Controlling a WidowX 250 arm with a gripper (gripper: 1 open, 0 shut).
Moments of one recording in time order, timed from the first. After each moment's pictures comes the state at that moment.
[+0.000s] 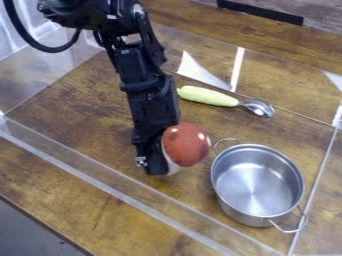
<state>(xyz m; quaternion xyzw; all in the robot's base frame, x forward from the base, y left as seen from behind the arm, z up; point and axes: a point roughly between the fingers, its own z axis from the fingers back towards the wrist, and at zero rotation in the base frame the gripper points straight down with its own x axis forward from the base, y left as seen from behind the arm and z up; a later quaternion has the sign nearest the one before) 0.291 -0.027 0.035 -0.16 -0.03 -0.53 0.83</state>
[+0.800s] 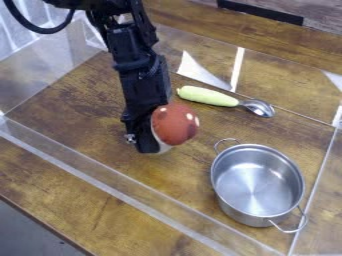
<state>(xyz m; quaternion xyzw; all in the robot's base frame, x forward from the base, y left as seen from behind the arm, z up) 0.306 0.004 0.043 -0.13 -0.04 -0.55 0.82</state>
